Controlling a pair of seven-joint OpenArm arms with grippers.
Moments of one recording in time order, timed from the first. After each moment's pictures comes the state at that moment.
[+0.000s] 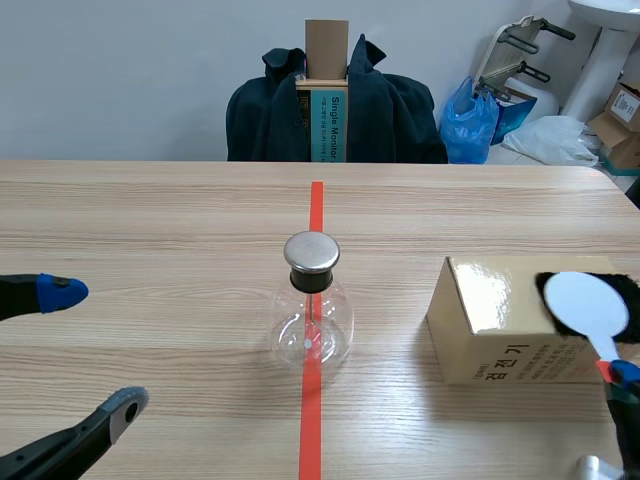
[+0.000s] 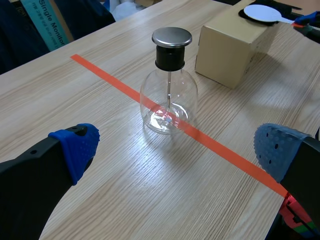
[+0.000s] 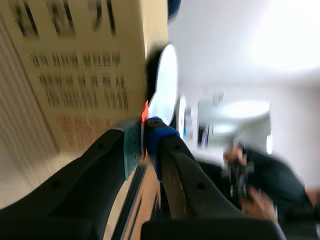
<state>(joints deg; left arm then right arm) 47.2 -40.2 -6.2 107.3 -11.4 -33.5 -26.0 -37.1 13.8 13.7 75.3 -63.7 -37.8 28.9</state>
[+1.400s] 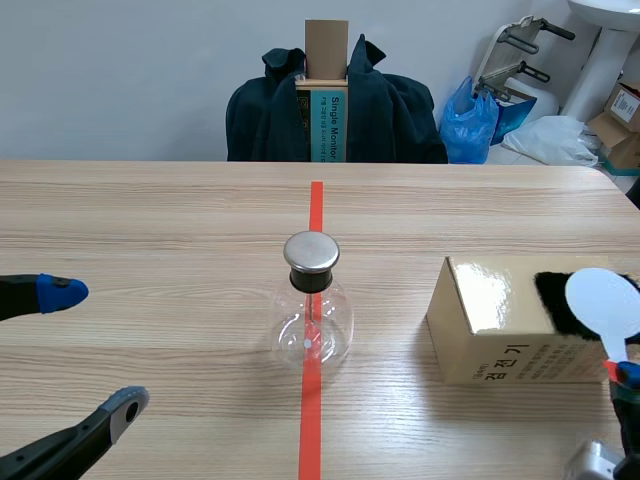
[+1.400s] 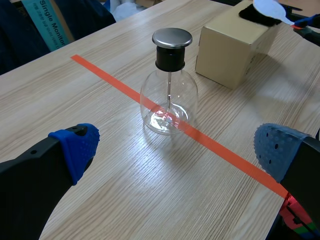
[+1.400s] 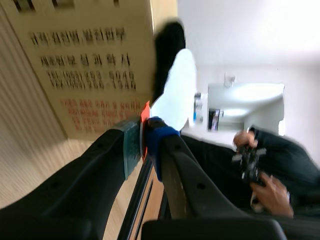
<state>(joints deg) 47.2 -40.0 -6.2 107.3 -11.4 -33.5 -26.0 -36.1 13.2 14.2 75.4 -63.4 -33.8 30.0</state>
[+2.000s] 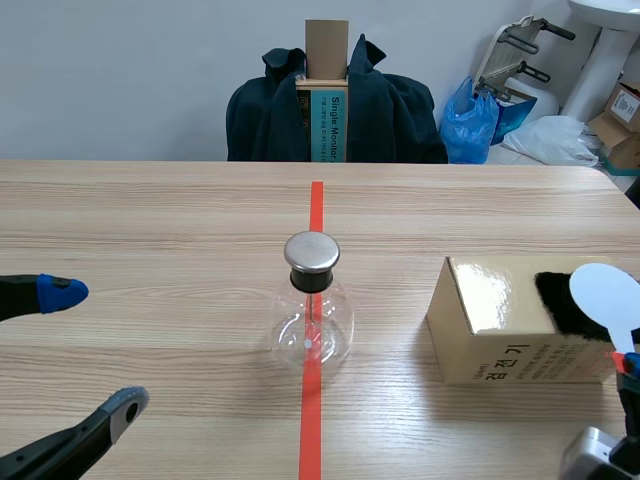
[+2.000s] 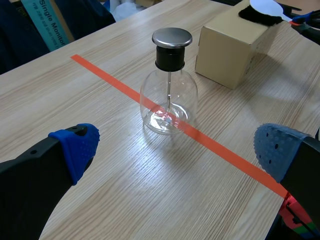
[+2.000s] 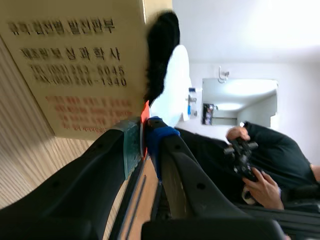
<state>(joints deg) 47.2 -40.0 -6.2 107.3 -11.4 -33.5 -26.0 -35.4 13.1 14.1 75.4 -64.8 -35.1 23.2</state>
